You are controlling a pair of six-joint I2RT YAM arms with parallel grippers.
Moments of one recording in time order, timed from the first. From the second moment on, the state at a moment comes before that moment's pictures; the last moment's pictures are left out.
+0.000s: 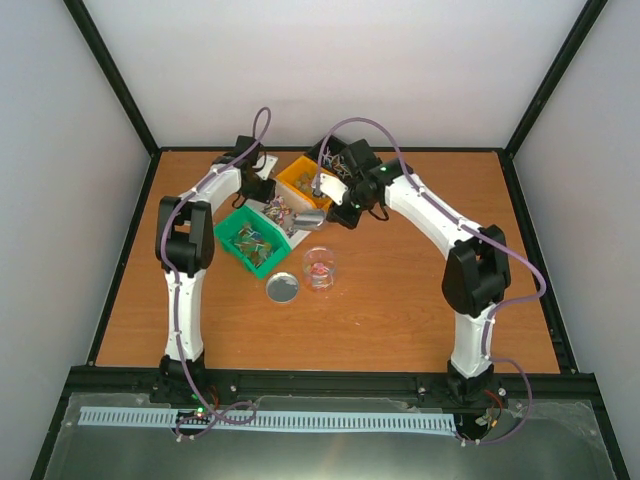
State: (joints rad) left arm -0.19 2.28 1.86 -0.67 0.12 0.13; right arm 0.55 1.92 1.75 -0.91 -0.37 -0.61
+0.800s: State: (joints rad) left arm -0.19 2.23 1.78 -0.64 0.22 0.12; right arm 0.61 2.23 2.10 -1.05 -0.23 -0.59
